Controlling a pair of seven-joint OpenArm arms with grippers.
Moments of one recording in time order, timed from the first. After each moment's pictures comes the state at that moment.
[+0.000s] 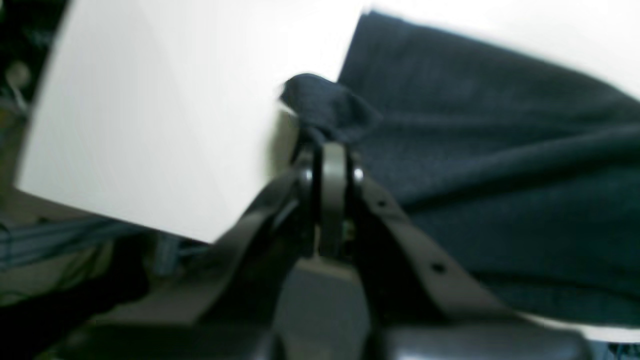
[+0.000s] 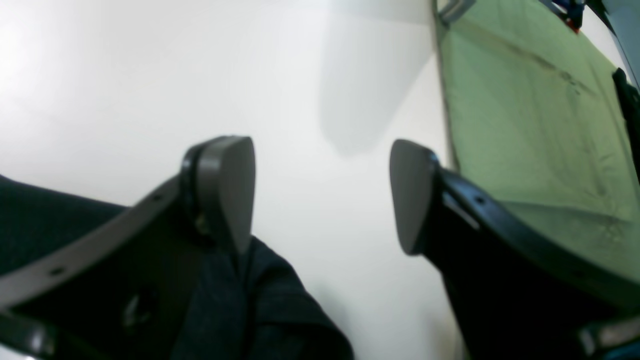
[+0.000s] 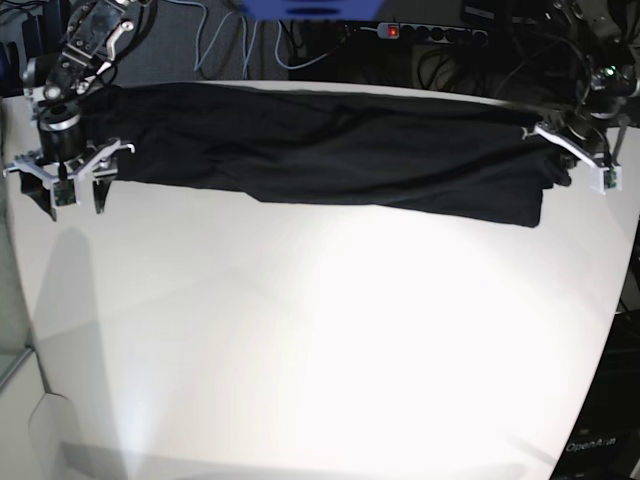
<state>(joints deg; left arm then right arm) 21.2 -6.5 -37.5 106.2 -16.7 -22.1 48.5 -13.3 -6.1 44.4 102.5 -29.8 40.1 -3.4</state>
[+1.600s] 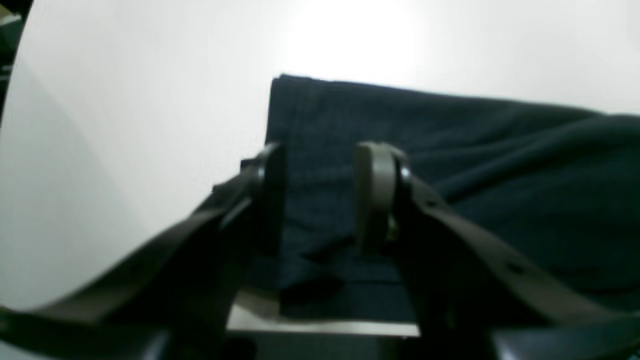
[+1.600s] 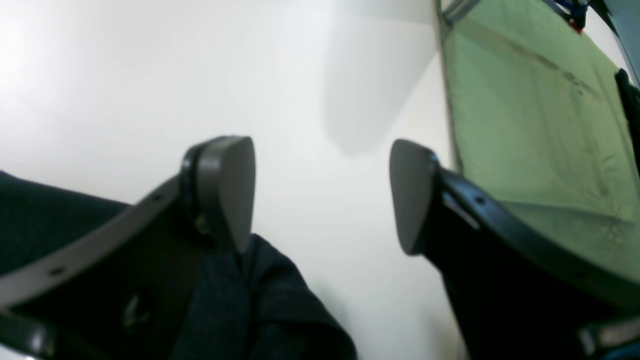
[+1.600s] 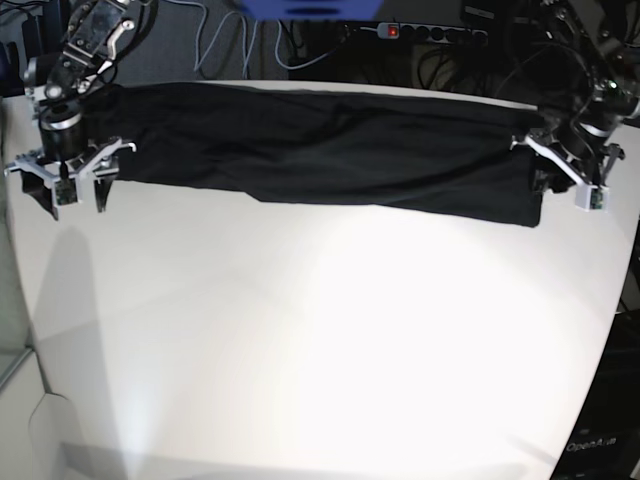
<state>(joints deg) 17.7 -6.7 -37.7 104.4 -18.8 -34.3 47.8 -13.6 -6.1 44.1 102.5 -29.8 40.2 -3.4</state>
